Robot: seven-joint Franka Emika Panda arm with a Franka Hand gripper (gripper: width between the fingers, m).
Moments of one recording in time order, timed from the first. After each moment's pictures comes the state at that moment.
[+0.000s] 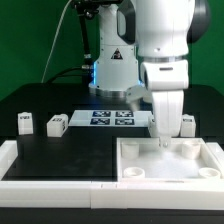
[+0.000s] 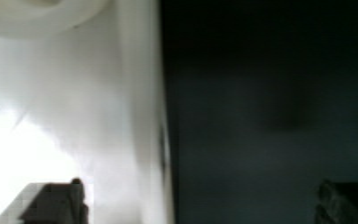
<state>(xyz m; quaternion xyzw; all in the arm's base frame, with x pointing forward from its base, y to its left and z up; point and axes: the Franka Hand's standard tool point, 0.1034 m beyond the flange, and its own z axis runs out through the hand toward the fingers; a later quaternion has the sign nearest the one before) 0.482 0.077 0.027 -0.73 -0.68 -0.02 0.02</state>
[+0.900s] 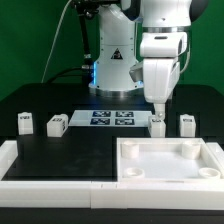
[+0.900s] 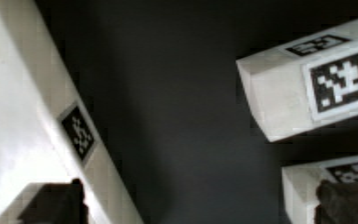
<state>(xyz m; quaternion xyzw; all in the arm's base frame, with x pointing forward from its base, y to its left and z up) 0.445 0.082 0.061 -0.85 -0.52 -0.03 0.01</state>
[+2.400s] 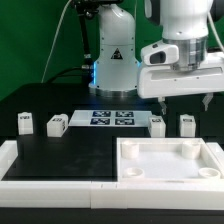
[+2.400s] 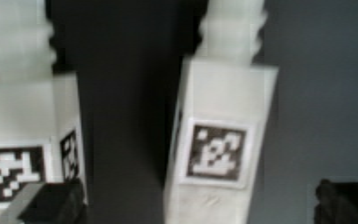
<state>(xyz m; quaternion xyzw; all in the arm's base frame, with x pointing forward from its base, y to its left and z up) 0.392 0.140 0.047 -0.99 0.00 0.09 0.05</state>
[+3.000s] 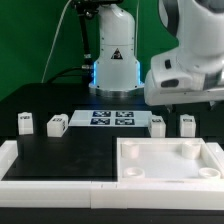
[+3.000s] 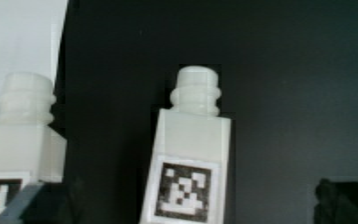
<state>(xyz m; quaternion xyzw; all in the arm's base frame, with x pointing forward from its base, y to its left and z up) 0.397 0.151 0.041 -0.94 -0.01 0.35 0.05</state>
